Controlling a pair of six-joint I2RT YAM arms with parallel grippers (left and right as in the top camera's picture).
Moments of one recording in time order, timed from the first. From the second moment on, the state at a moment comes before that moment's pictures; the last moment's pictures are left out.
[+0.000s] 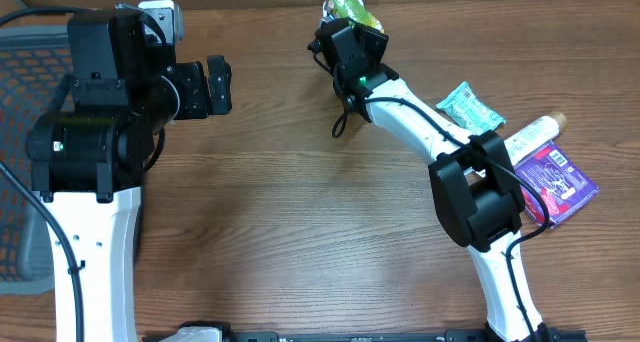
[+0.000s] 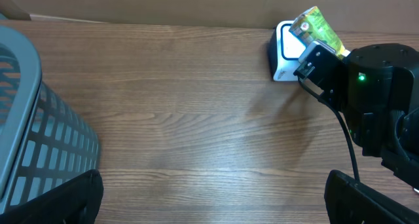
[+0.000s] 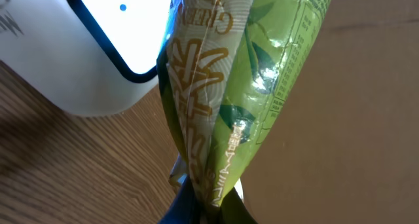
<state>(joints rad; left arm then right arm) -0.04 1.41 1.85 -1.18 0.02 -0.10 0.54 2.33 1.90 -0.24 0.75 -0.87</state>
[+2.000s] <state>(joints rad) -0.04 1.41 1.85 -1.18 0.02 -0.10 0.09 1.08 1.62 -1.15 0.00 0.49</state>
